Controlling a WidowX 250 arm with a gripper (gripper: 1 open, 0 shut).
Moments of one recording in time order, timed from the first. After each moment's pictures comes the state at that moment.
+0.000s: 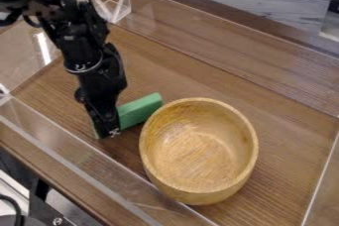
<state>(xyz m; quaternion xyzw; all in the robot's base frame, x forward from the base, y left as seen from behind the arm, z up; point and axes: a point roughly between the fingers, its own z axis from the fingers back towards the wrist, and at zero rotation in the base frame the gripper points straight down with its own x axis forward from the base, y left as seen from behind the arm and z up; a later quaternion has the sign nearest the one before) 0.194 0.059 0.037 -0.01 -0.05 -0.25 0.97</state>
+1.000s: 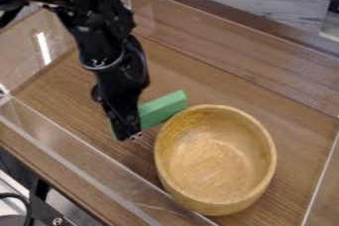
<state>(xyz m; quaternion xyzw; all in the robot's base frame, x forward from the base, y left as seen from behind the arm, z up) 0.185 0.024 0.064 -0.01 -0.05 -0.26 0.96</state>
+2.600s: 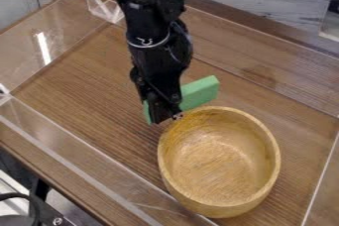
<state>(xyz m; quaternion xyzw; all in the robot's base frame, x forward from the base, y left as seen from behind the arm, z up) 0.221 0.001 0.073 -0.01 -0.05 -0.25 0.97</state>
